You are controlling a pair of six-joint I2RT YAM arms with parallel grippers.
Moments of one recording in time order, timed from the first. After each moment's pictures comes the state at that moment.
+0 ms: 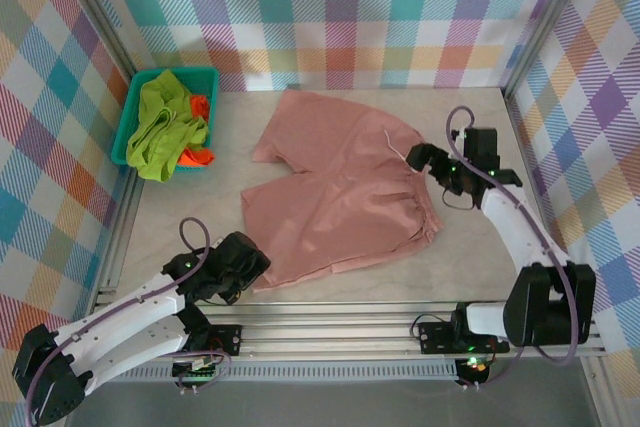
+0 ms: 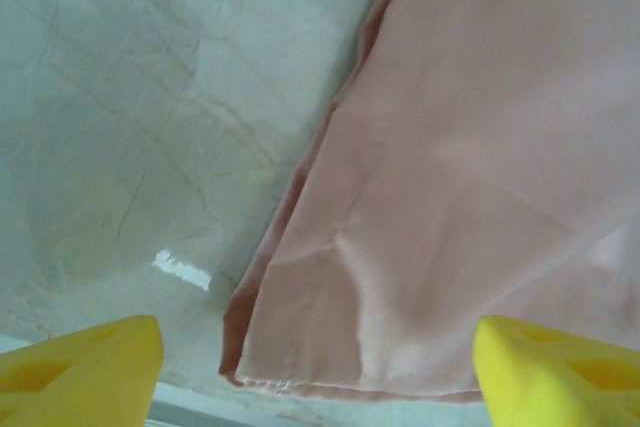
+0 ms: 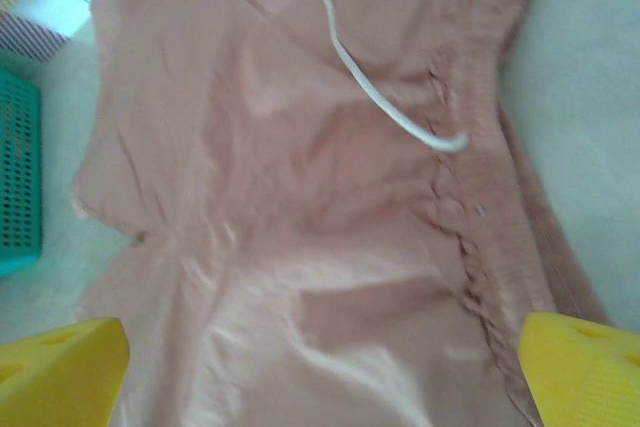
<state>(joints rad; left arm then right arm) -0.79 0.78 0.45 -0.81 -0.09 -1.51 0.05 1.26 0.93 -0.47 -0.34 0.52</state>
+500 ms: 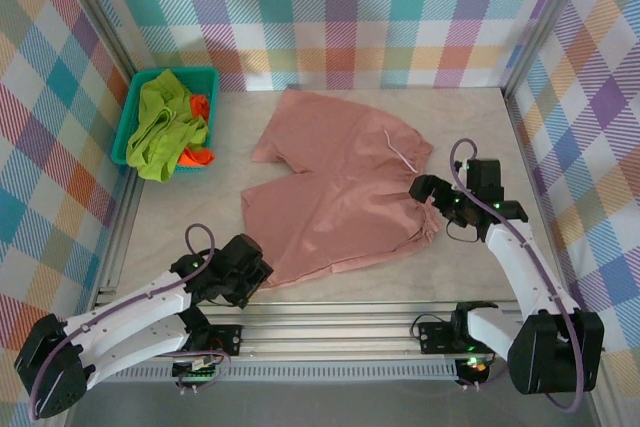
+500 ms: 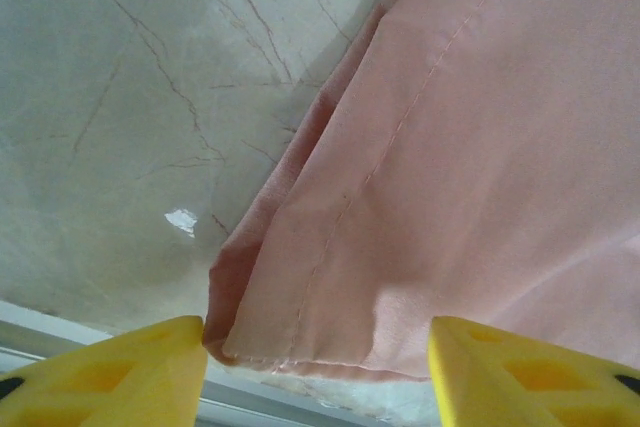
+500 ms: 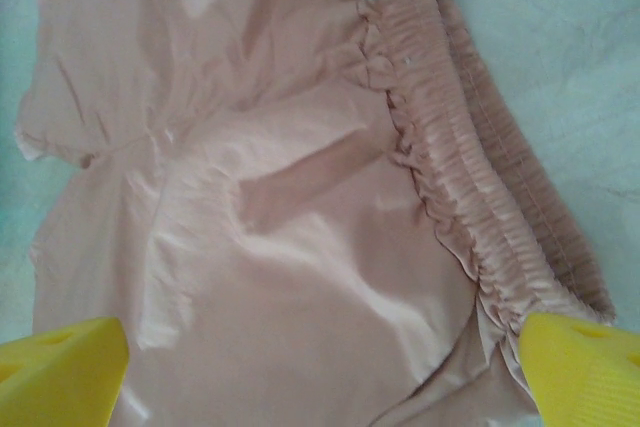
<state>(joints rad) -0.80 0.84 0.41 -0.72 0.02 -1.62 0.05 1.05 0.75 -0.57 -0.33 0.52</state>
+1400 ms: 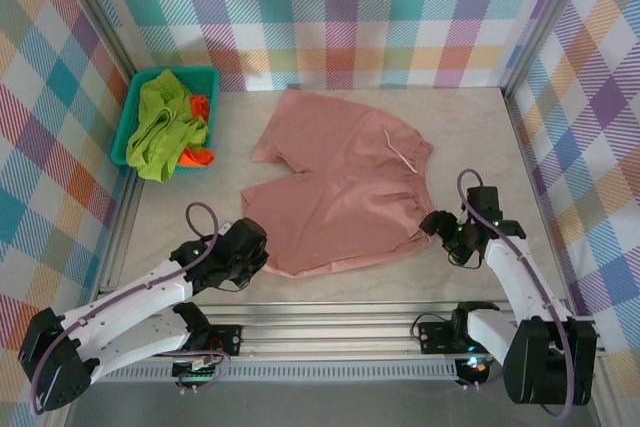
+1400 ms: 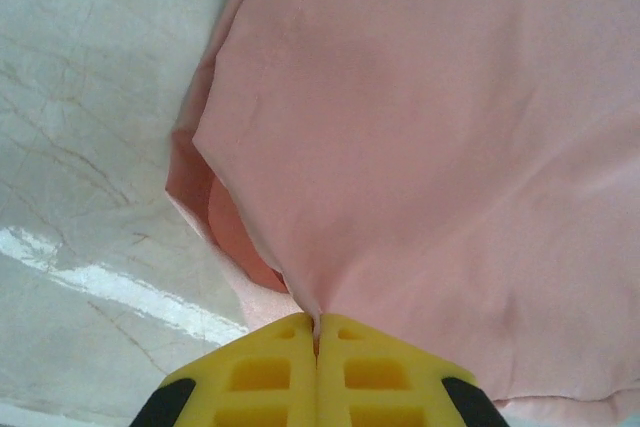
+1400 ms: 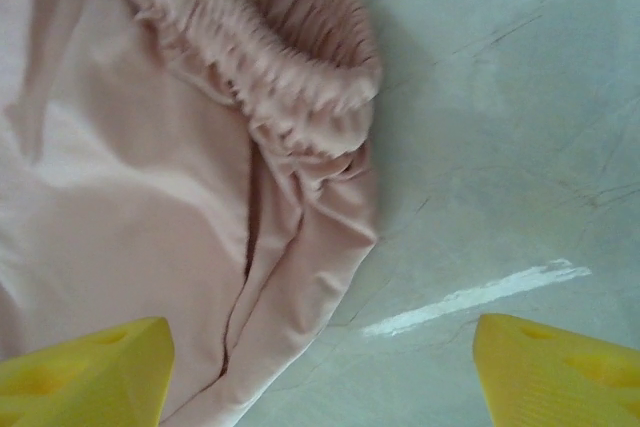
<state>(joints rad) -0.80 0.89 0.58 -0.74 -0.17 -1.48 -0.03 1.02 0.57 -0.71 -0.31 0.68</state>
